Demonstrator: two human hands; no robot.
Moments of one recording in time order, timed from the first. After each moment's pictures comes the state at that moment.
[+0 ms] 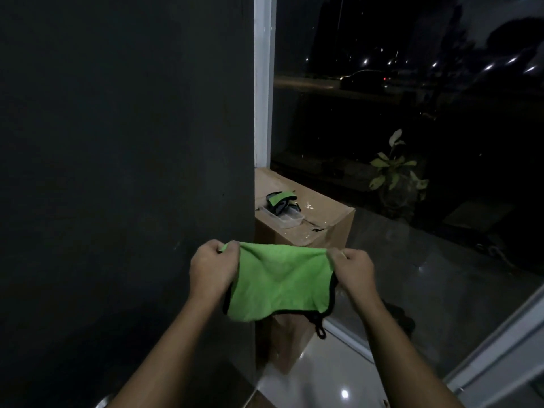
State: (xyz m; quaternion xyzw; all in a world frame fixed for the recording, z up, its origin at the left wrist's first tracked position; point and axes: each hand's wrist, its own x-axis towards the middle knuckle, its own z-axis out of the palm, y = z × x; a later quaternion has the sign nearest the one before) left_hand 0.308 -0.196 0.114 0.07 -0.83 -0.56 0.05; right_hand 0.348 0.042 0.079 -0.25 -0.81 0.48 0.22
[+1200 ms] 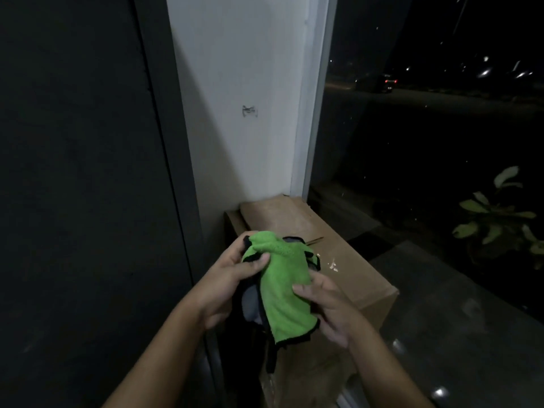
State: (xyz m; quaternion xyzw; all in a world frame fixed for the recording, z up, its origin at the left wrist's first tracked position) left_hand 0.155 -0.047 0.144 -0.10 -0.55 -0.82 -0.09; right_hand 0.134 0.153 0.091 0.11 -0.55 0.80 -0.23
